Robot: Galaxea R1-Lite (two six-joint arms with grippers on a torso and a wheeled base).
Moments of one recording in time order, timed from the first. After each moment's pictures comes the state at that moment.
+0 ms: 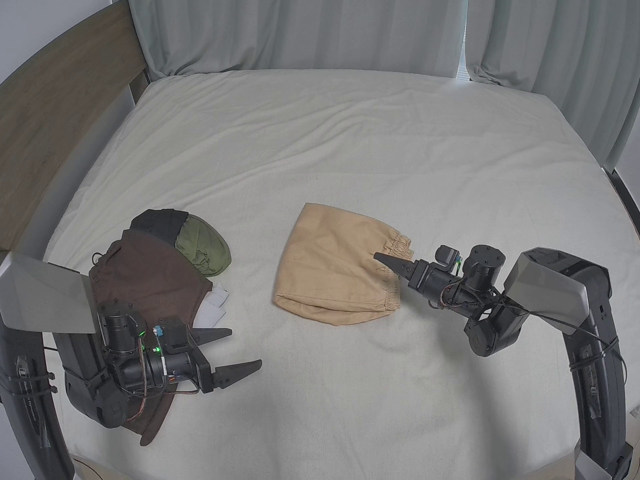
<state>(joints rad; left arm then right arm) -0.18 2.23 -0.29 -1.55 -0.73 0.05 0.27 2.61 -1.19 -1.44 0.60 0.78</state>
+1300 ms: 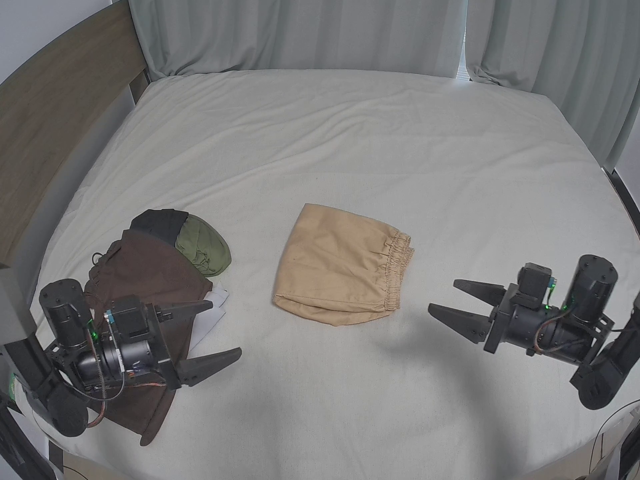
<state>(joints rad) -0.17 1.88 -0.17 -1.55 -0.81 0.05 0.35 1.84 -0.28 -1.46 0.52 0.24</state>
